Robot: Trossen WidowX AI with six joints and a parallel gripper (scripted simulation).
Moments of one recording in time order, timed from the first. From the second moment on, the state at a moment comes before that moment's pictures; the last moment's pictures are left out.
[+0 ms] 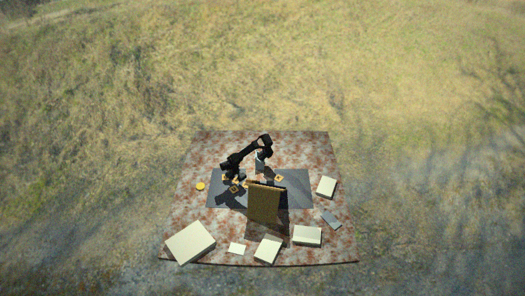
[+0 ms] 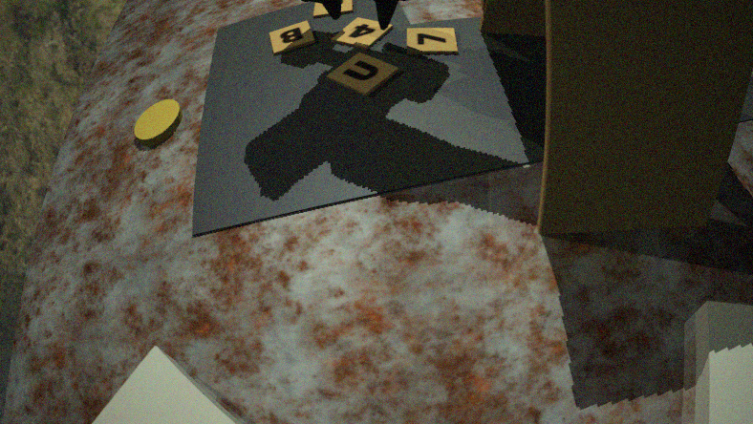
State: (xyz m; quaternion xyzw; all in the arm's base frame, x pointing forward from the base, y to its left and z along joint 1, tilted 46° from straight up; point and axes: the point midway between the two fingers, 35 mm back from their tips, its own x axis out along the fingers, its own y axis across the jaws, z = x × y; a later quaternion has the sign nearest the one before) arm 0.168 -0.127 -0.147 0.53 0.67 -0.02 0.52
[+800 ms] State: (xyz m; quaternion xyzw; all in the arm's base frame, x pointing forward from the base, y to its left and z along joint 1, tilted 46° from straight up) arm 0.170 -0.114 -0.160 0.53 0.67 -0.02 0.52
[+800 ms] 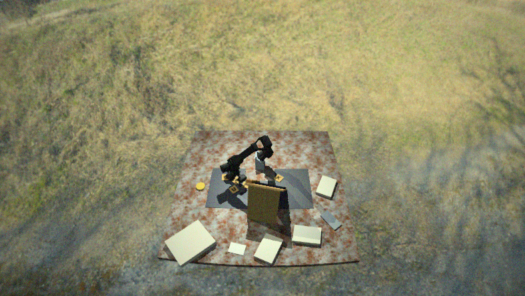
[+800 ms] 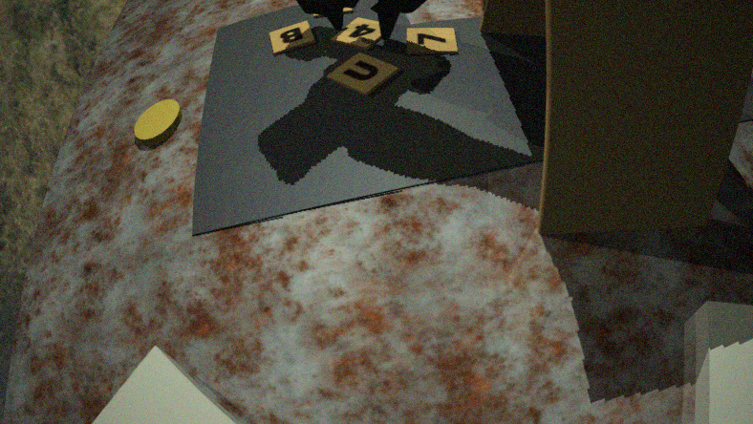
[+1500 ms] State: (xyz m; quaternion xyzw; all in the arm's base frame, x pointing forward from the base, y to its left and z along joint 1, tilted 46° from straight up) arm 0.169 -0.116 -0.157 0.53 0.67 -0.02 0.52
